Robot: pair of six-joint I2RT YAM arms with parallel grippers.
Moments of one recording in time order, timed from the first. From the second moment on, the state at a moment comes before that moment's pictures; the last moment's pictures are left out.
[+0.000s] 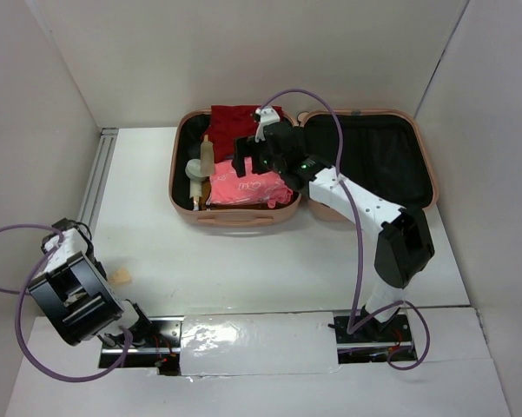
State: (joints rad) left arm 0.71 1.32 0.69 -0.95 -0.40 -1.52; right arm 0.66 1.72 1.48 -0.17 0.06 0.26
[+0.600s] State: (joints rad) left arm 0.08 1.02 0.92 -0.46 -0.17 -0.78; right arm 0.51 1.35 1.14 -0.11 0.15 0.36
